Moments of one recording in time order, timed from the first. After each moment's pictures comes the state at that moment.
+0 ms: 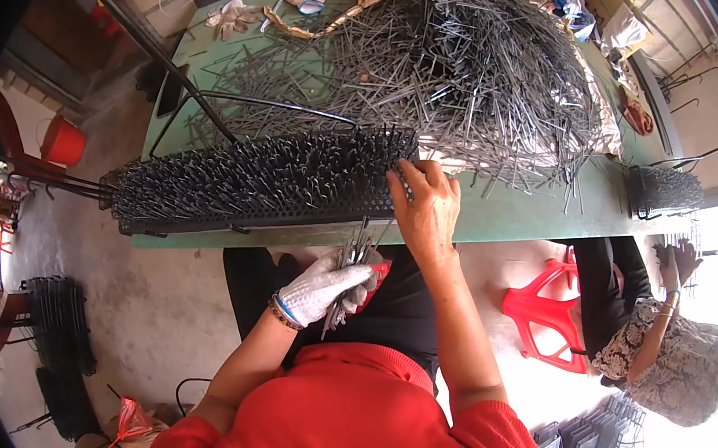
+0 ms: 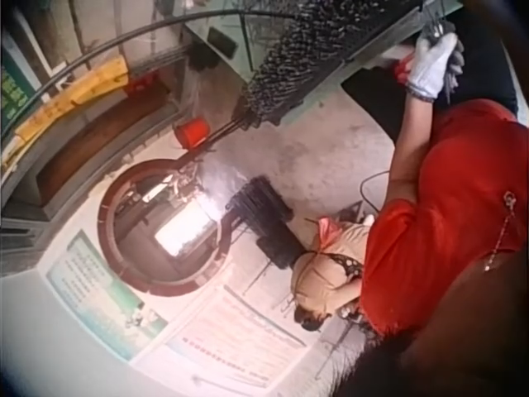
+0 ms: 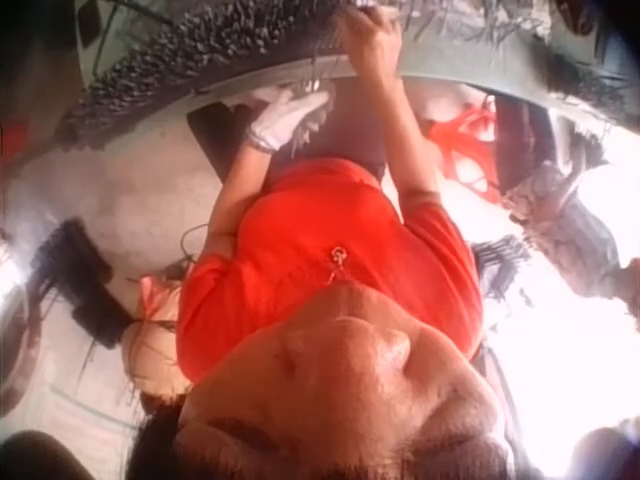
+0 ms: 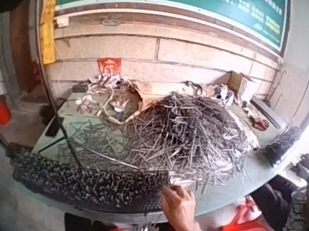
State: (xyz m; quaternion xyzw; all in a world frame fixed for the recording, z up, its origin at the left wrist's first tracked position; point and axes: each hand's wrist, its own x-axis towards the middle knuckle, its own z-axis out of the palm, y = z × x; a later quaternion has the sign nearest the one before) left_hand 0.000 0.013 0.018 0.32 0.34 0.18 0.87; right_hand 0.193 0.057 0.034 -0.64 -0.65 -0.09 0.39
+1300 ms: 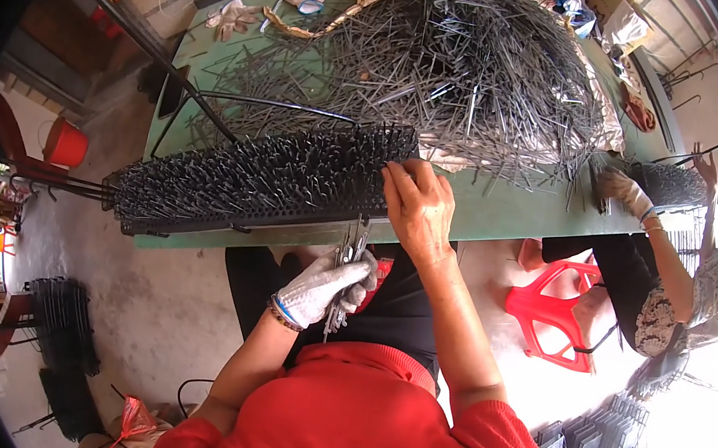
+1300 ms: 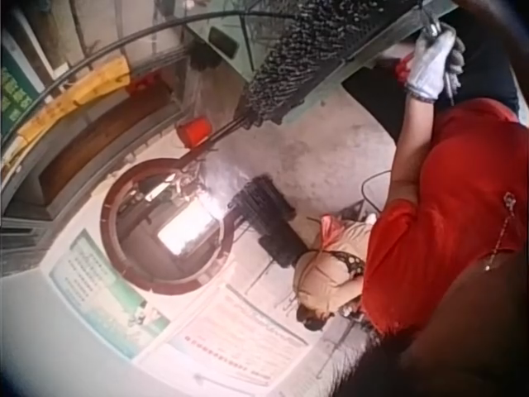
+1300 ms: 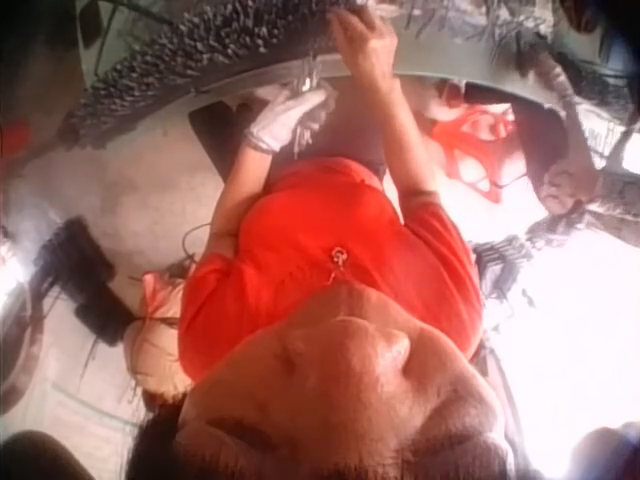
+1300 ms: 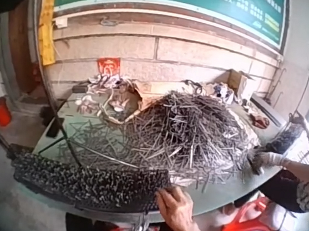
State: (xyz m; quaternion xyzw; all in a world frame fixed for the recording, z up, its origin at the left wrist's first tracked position) left_hand -0.003 0.011 0.015 0.24 0.31 0.19 0.90; right_hand 0.185 0.053 0.041 -0.61 -0.67 -0.07 0.42
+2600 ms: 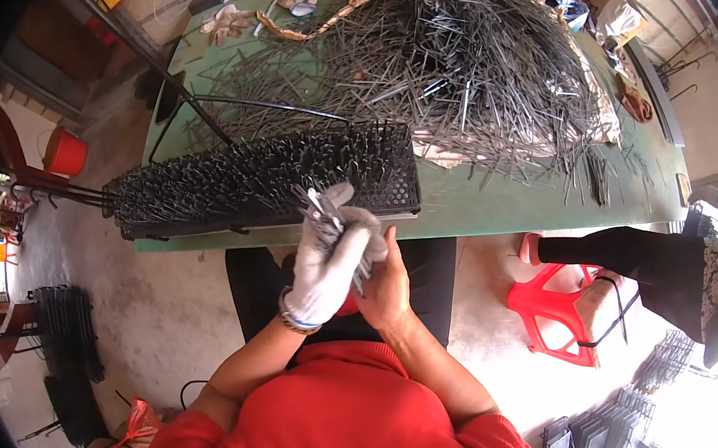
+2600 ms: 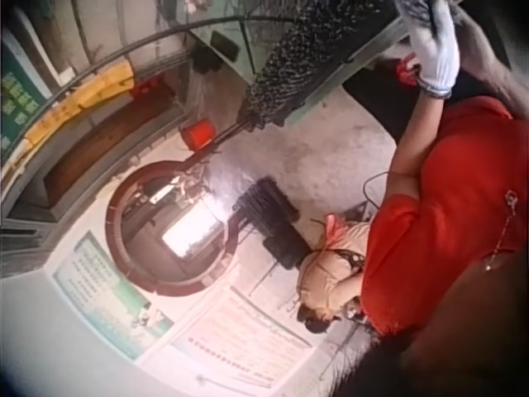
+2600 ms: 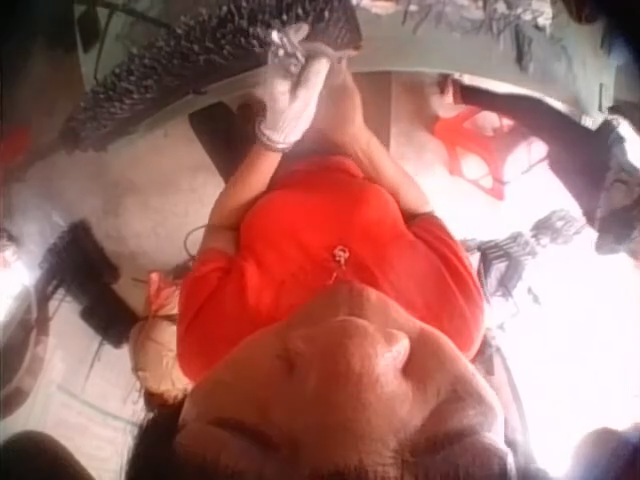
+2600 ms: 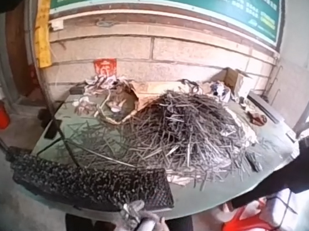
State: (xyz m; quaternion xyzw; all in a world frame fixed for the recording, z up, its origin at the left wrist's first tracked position) left_hand 0.041 0.011 0.064 0.41 0.29 0.51 0.70; right_hand 0.124 -0.025 0.022 -0.23 -0.03 0.71 0.66
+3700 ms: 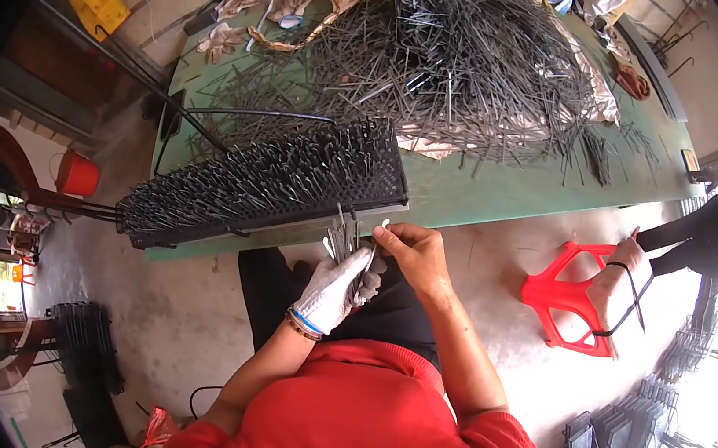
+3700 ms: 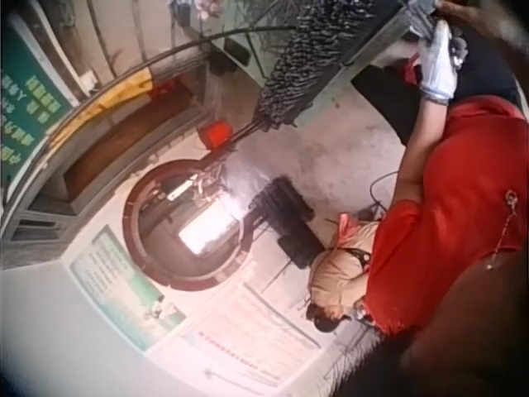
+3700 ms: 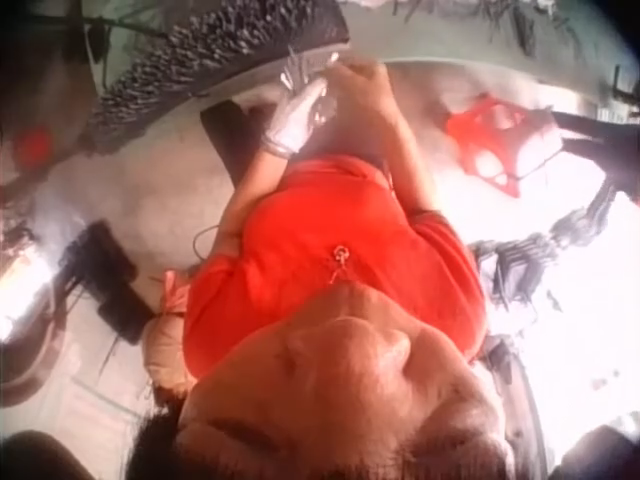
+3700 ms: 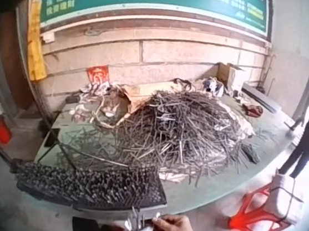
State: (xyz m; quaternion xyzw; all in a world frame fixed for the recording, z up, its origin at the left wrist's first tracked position) left_hand 0.037 -0.022 0.022 0.25 0.42 0.29 0.83; right_hand 0.196 -0.033 0.013 -0.59 -0.33 0.53 0.51
